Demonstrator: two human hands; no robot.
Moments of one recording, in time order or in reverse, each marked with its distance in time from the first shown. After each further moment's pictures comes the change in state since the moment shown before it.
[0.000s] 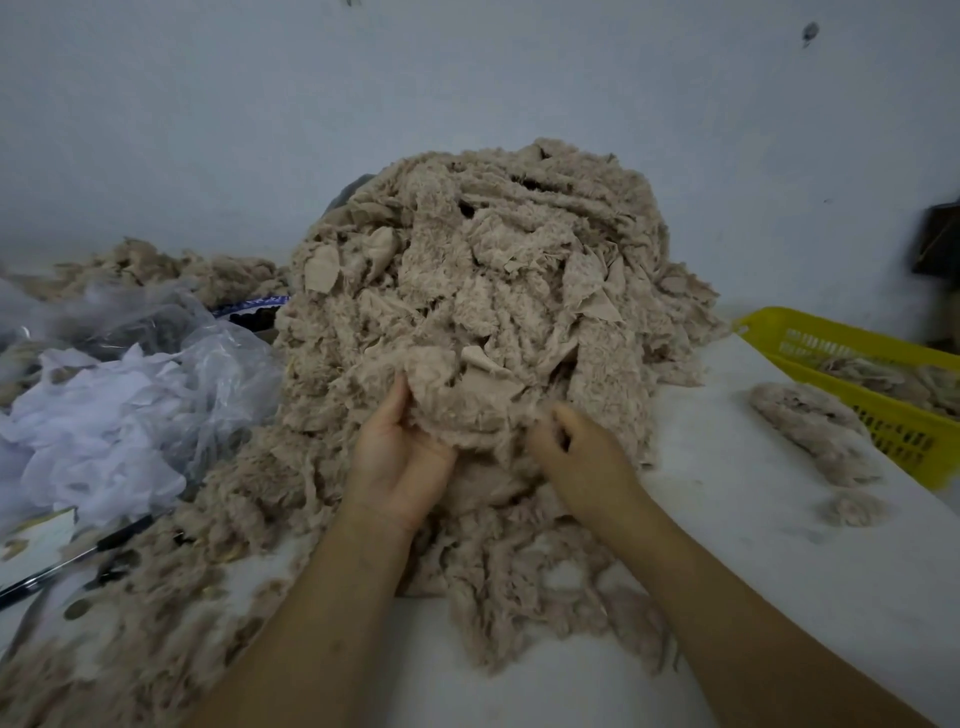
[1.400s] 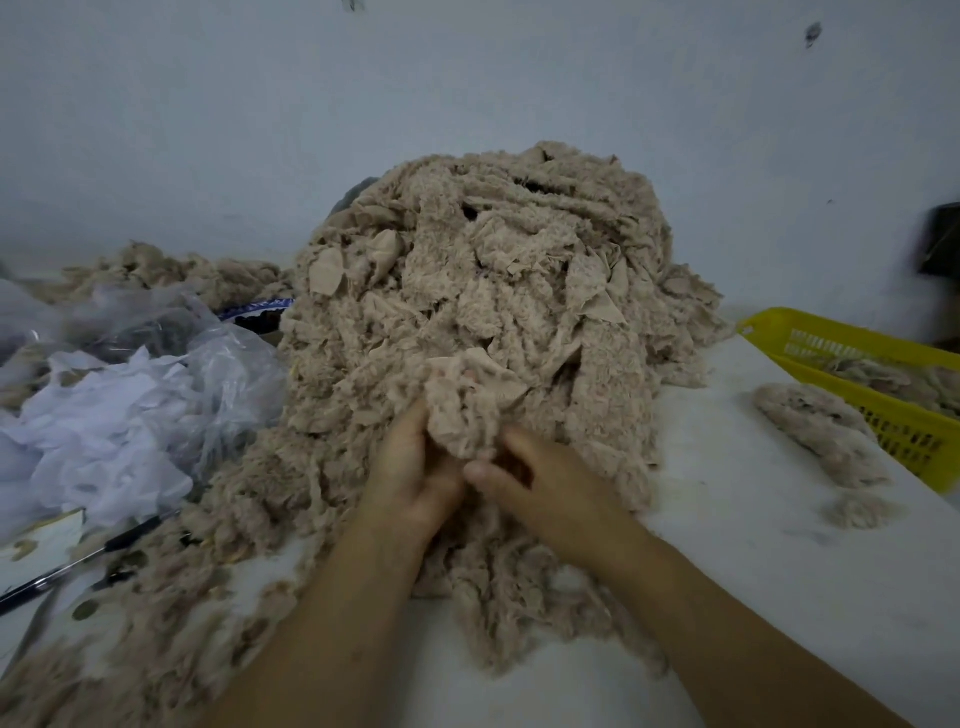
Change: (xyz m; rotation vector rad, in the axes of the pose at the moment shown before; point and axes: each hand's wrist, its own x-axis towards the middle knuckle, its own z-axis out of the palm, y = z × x) left_hand -0.006 -0.008 0.000 0.256 -0.082 -0.028; right_hand -0.015 -0.021 0.013 -0.183 -0.195 -0.197
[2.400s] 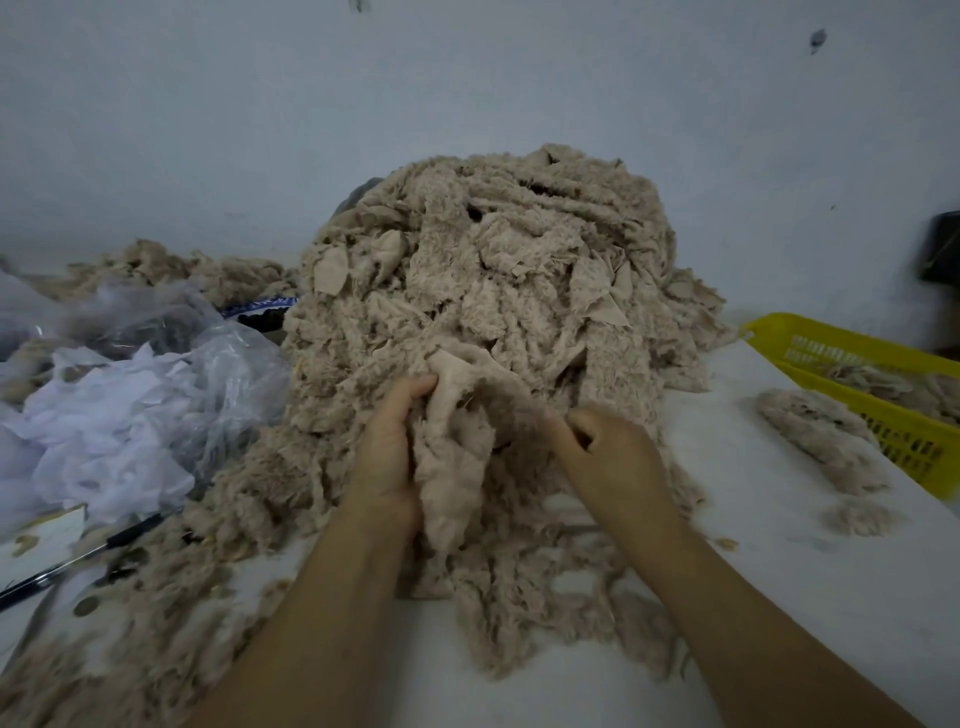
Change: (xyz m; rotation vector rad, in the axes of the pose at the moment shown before) left_hand -0.006 0.013 0.001 0.055 0.057 0.023; right_hand 0.006 0.029 -0.020 -0.204 0.366 0.143
